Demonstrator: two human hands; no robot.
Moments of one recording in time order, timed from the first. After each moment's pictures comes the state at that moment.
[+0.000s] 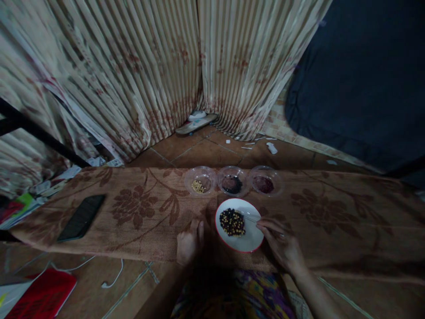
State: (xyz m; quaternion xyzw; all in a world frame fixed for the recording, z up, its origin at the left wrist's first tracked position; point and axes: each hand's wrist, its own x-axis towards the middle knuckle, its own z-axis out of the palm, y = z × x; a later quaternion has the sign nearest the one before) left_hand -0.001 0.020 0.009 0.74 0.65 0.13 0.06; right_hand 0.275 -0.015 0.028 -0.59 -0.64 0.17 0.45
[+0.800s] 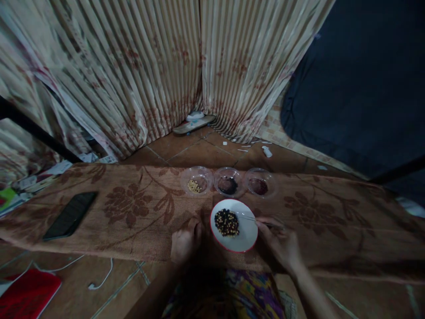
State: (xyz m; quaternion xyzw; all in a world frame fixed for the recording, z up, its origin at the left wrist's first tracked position) left_hand 0.002 0.021 0.013 0.75 0.65 0.11 0.10; right_hand 0.278 -0.011 0.047 -0.64 -0.56 0.24 0.47
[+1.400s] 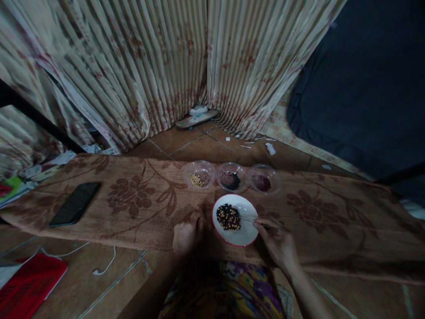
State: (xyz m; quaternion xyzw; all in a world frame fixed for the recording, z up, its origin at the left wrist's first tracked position) left_hand 0.002 0.020 0.013 0.74 0.65 0.12 0.11; right_hand 0.270 -0.021 0.043 -0.64 -0.59 0.23 0.44
